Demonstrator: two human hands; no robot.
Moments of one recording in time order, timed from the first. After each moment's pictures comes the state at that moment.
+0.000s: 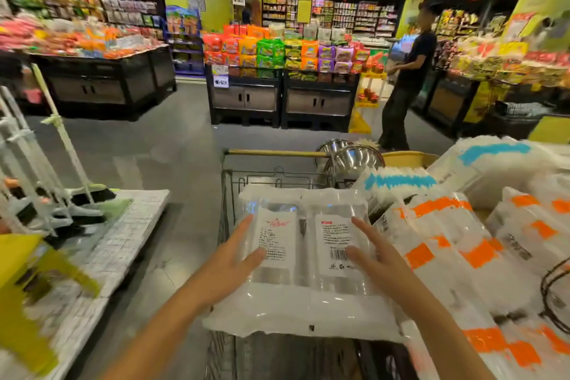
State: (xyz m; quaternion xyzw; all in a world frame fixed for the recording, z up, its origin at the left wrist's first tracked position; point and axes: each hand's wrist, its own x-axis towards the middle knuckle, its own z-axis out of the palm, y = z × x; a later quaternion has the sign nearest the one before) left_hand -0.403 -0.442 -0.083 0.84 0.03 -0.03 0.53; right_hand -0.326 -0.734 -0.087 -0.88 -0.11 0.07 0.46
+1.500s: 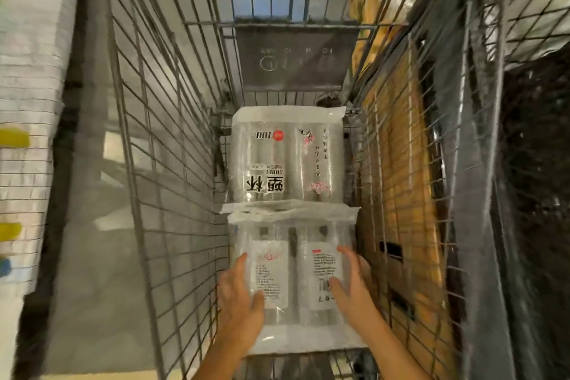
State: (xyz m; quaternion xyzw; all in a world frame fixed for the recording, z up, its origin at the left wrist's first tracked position) left_hand -0.338 -0.431 -0.596 0.79 0.34 -0.26 0.43; right_hand -0.277 -0.651 -0.619 -0.80 0.16 0.35 0.45
